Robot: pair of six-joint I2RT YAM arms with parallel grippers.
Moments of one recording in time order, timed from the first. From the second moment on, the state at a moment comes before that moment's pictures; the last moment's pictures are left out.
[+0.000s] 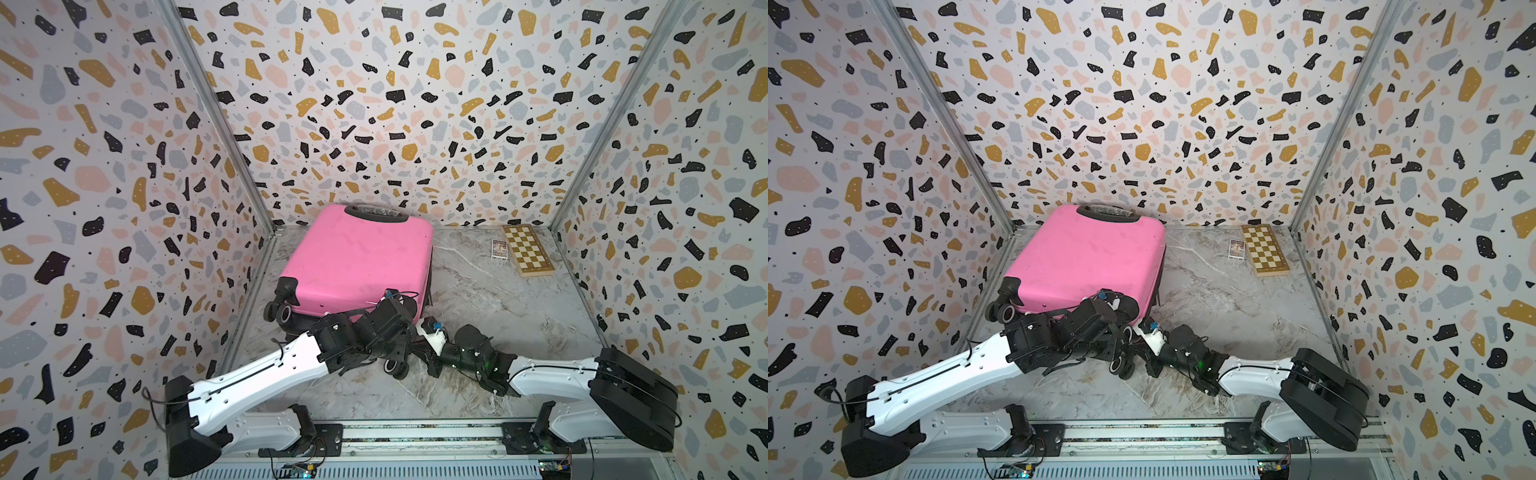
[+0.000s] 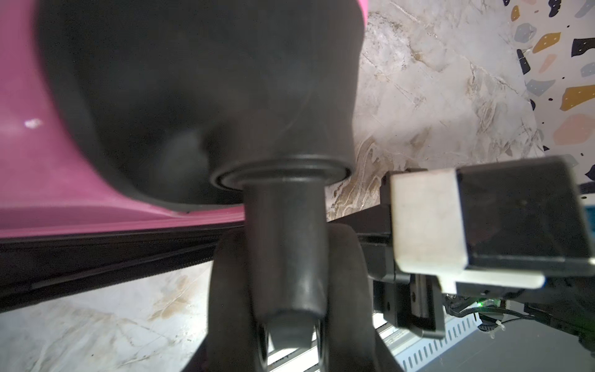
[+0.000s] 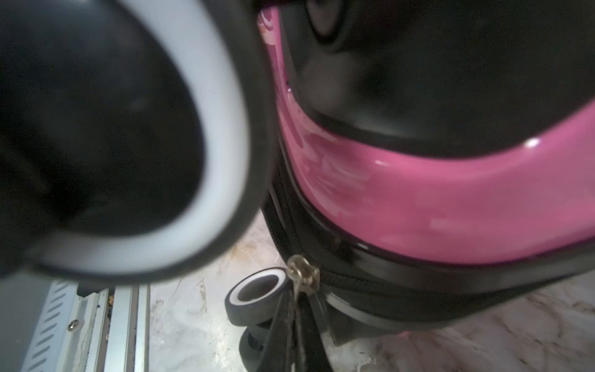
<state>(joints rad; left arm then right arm) -1.03 1.19 1.14 -0.91 -0.15 -0.76 1.00 1.37 0.42 0.63 -0.23 0.15</state>
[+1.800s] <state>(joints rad) -0.38 0.87 1.13 -1.31 -0.40 -0.50 0.65 1.28 0.29 0.68 -0.34 0.39</state>
